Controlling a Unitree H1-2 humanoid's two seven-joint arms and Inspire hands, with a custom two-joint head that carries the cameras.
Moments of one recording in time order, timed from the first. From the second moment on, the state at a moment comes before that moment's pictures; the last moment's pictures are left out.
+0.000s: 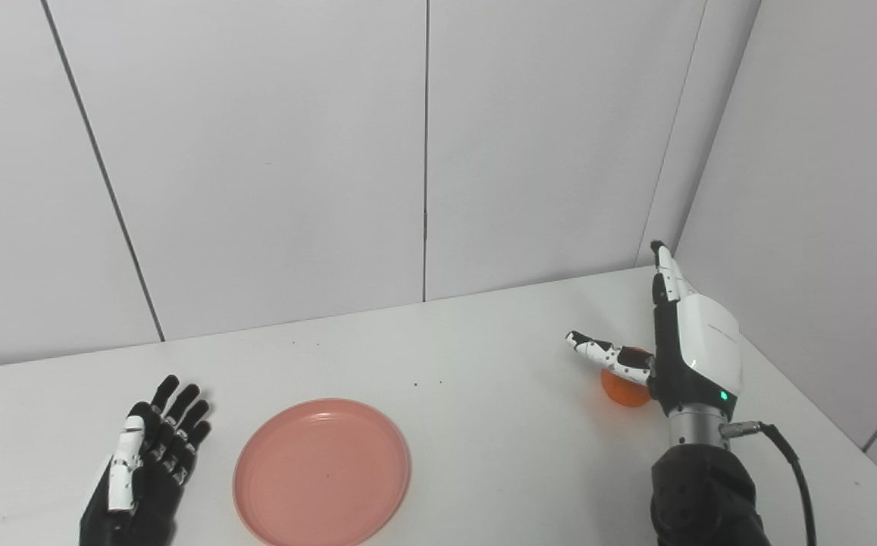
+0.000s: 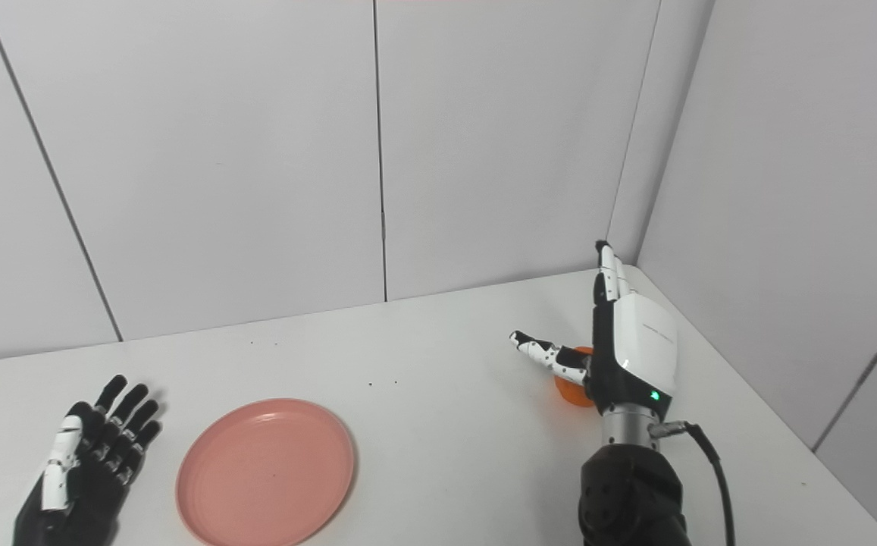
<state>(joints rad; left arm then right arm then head) -0.32 0.11 0.11 0.22 -0.39 0.19 -0.27 -0.20 -0.21 -0.12 -0.30 -0.84 0.46 -0.12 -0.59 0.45</state>
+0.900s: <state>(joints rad) -0.31 0.10 0.13 0.16 -0.39 0.27 -0.24 -0.19 -0.20 -0.19 -0.19 -0.88 0.47 0.06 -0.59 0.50</state>
